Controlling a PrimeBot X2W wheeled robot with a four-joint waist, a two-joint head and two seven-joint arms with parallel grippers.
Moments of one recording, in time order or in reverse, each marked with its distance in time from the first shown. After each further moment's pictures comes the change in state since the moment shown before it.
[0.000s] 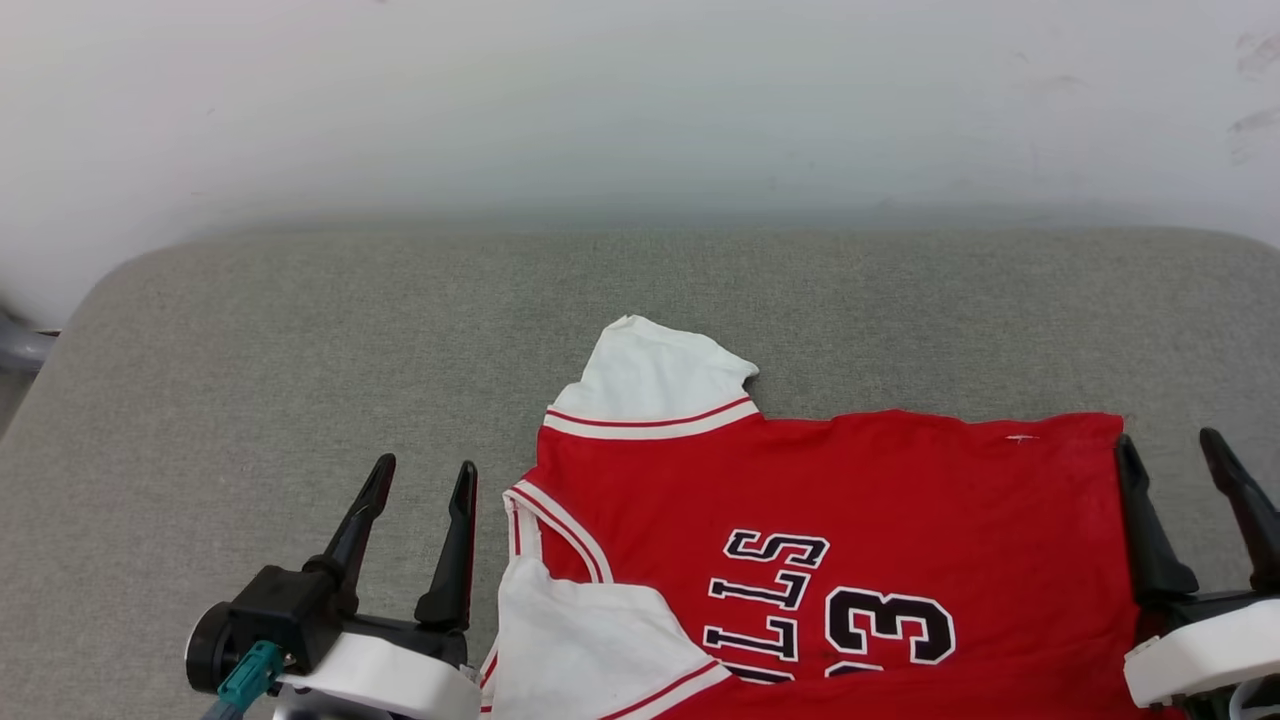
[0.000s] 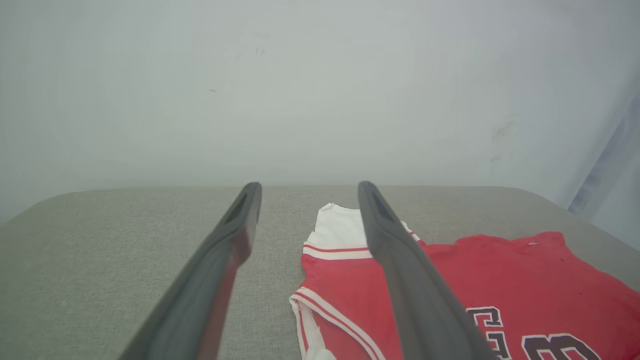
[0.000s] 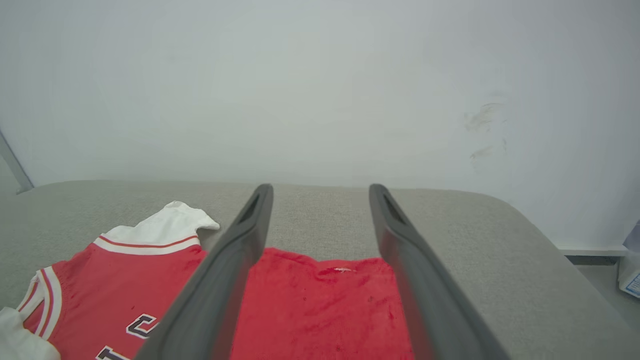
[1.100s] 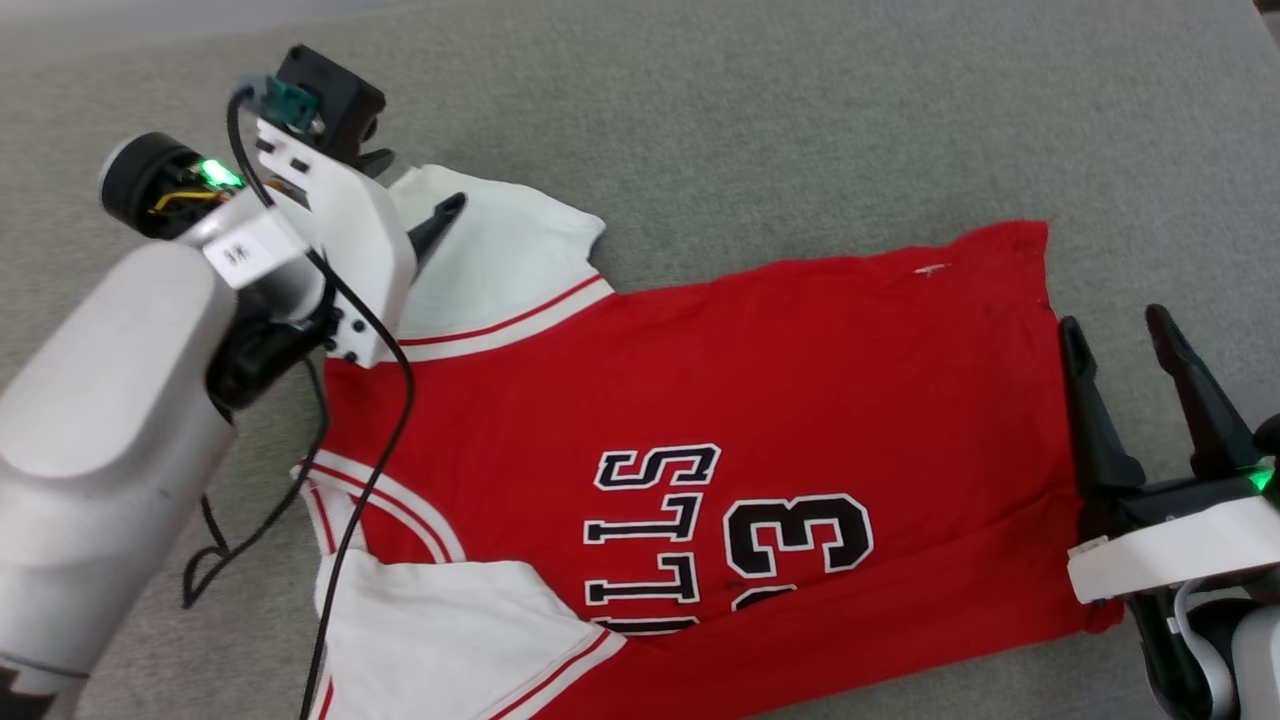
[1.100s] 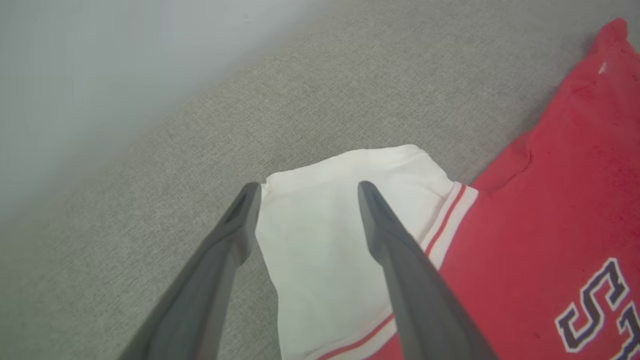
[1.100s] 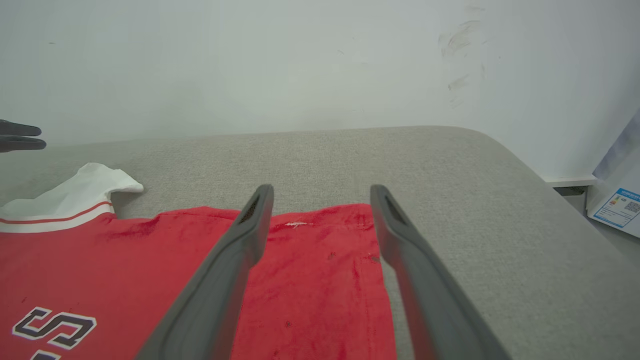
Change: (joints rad) left arm -0.910 0.230 -0.330 0.413 -0.217 -0.276 0.706; right arm -0.188 0.025 0.091 0.041 0.019 0.000 -0.053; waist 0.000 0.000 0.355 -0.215
